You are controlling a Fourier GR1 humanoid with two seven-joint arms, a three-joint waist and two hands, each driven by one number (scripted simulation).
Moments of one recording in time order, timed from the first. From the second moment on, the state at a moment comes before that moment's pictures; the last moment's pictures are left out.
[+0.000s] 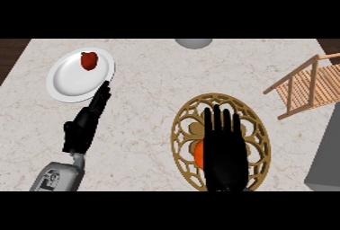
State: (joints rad) left arm -0.17 0.21 -0.18 -1.45 0.01 0.12 0.03; right arm -0.24 -0.09 0.67 -1.82 1.24 0.50 1.02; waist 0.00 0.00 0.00
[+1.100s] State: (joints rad) left arm -0.18 0.15 -0.12 -1.46 -0.06 0.07 0.05; right arm -0.14 -0.03 0.54 -1.71 1.41 0.47 0.90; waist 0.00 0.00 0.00
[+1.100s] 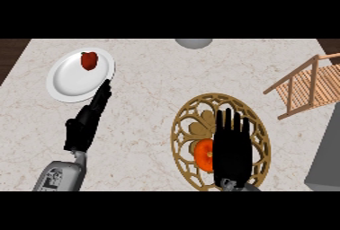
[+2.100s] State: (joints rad) left arm -0.16 0.13 -0.08 -1.45 -0.09 0.05 0.03; right arm 0.03 -0.14 0.49 -1.87 1.26 0.42 0.61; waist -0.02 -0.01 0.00
